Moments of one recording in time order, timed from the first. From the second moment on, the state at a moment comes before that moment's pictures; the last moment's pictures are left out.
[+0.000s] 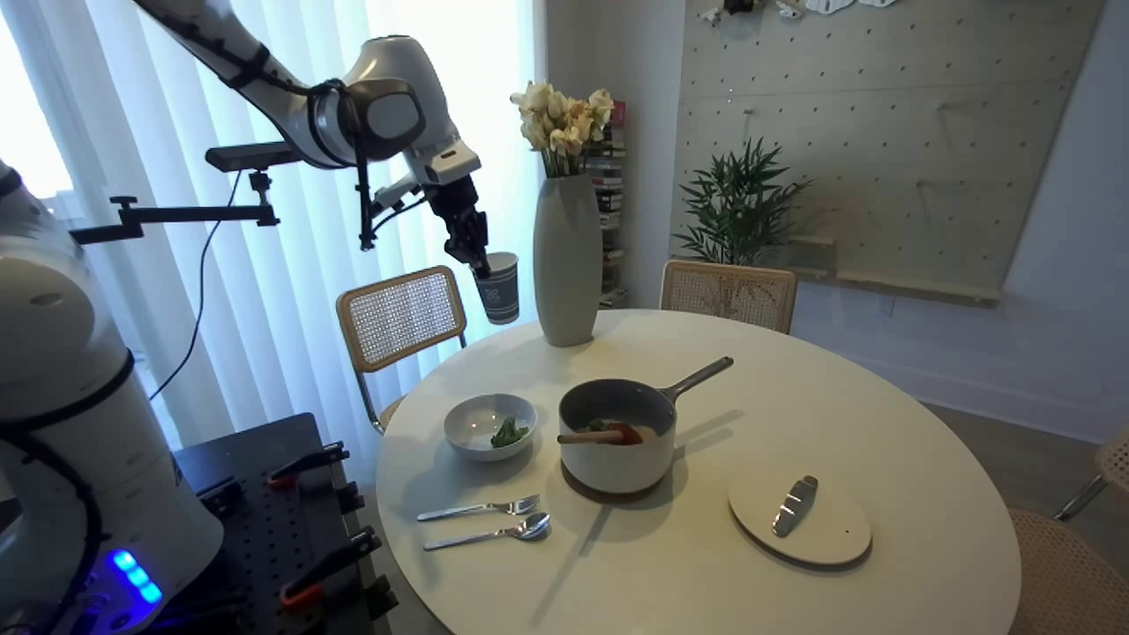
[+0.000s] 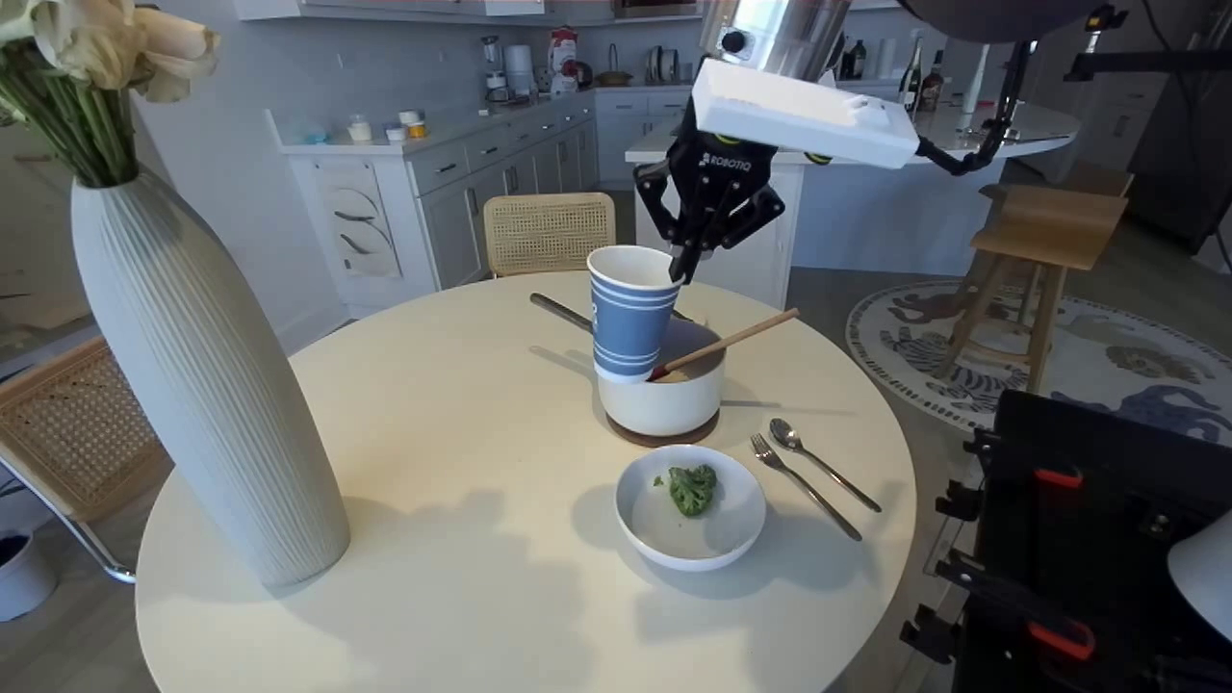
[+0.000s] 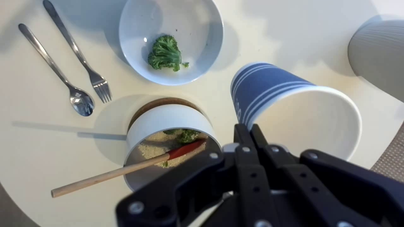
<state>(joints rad) 0.21 -0.25 0.02 -2.58 -0.13 2.64 1.14</state>
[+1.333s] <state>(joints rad) 0.24 0.36 0.09 -2.13 0.05 2.65 0.79</state>
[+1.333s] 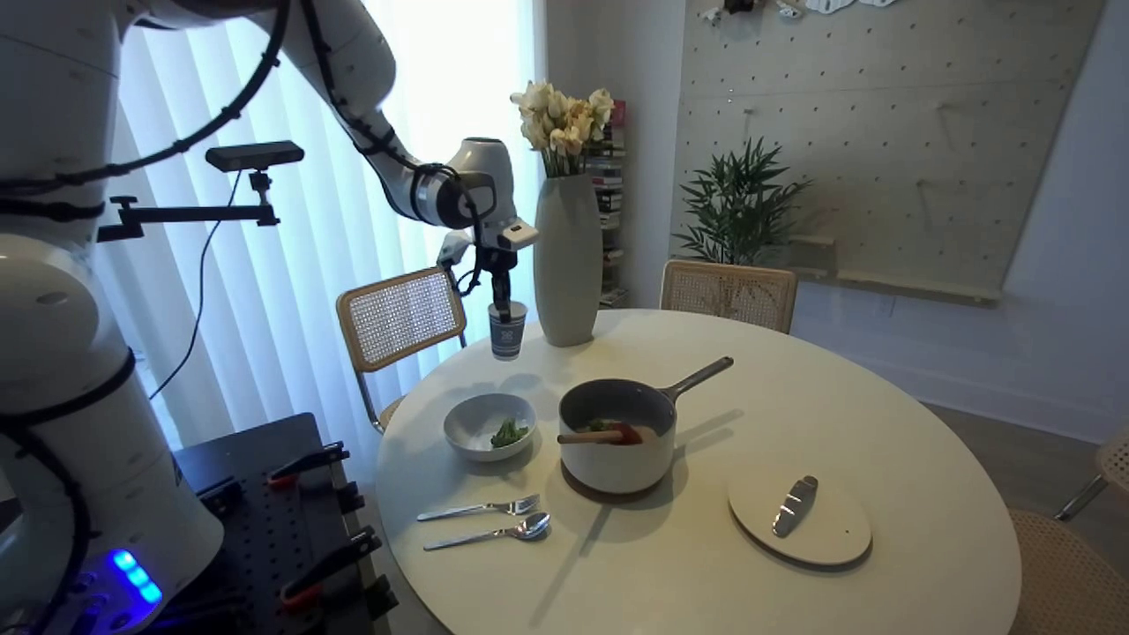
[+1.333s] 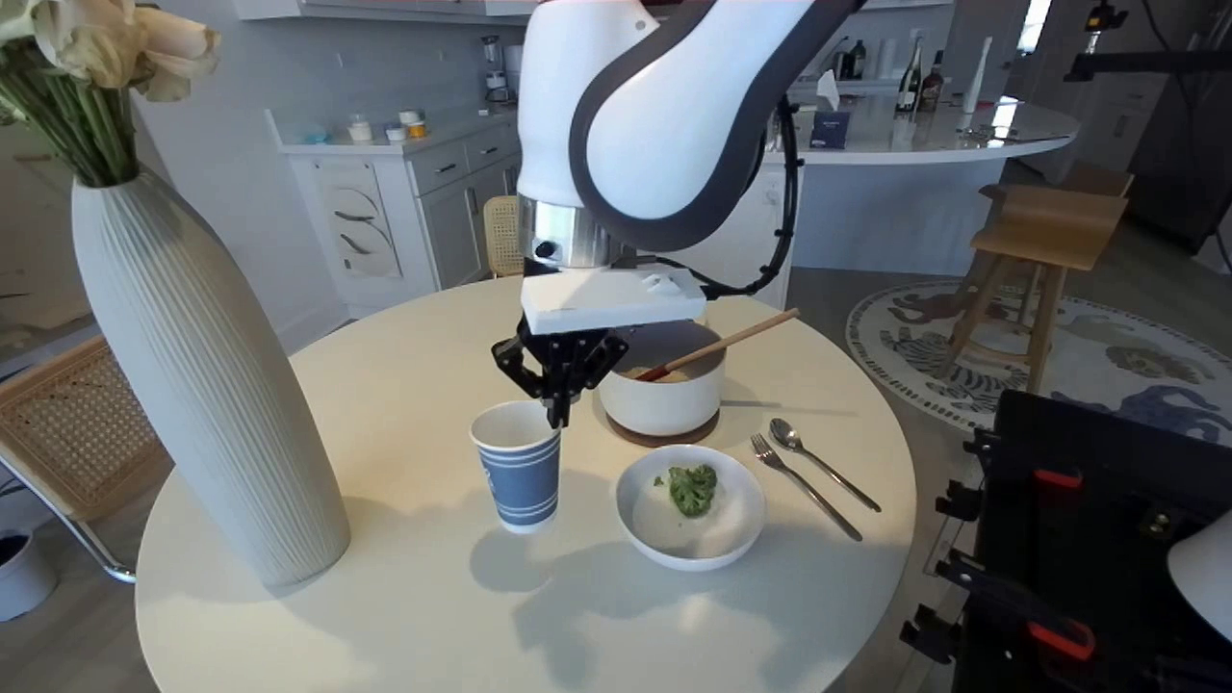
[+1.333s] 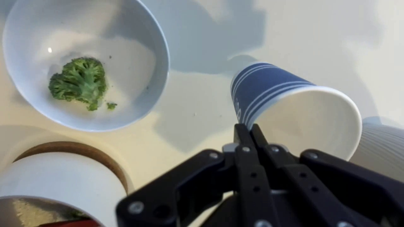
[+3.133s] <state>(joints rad) 0.36 0.61 -0.02 -1.97 -0.07 2.65 0.79</state>
